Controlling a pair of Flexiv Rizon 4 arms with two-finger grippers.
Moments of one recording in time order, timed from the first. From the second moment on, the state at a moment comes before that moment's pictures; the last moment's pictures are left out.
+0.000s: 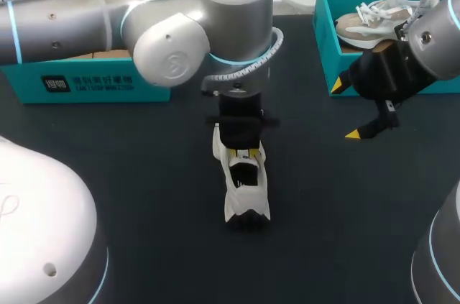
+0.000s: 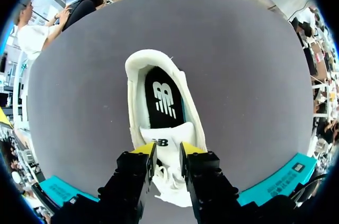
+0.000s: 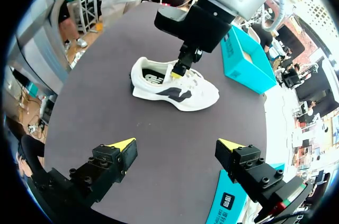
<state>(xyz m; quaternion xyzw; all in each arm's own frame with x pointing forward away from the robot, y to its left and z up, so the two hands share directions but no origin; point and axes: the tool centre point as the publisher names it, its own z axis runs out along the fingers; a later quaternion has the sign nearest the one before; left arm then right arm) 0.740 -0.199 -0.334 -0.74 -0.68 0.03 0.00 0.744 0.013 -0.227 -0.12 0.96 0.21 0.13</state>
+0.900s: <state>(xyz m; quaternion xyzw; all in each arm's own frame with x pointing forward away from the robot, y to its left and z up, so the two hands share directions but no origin) 0.723 -0.174 -0.294 -0.54 -0.83 0.13 0.03 0.744 0.013 -0.227 -0.12 0.96 0.21 0.13</state>
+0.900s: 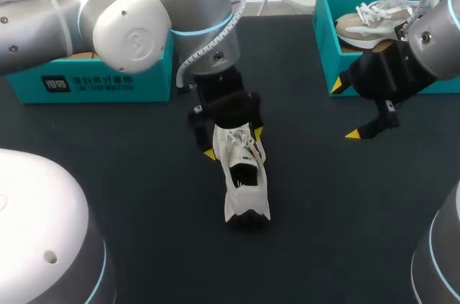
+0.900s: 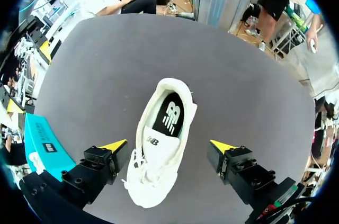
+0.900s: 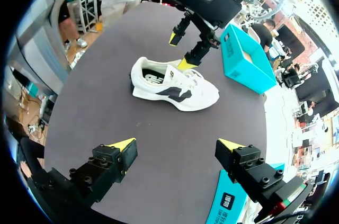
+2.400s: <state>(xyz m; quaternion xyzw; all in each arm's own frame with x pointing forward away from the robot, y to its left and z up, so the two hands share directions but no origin) 0.623 -0.195 -0.309 -0.07 -0.99 0.12 0.02 0.744 0.013 -0.227 -0.12 0.96 0.21 0.13</state>
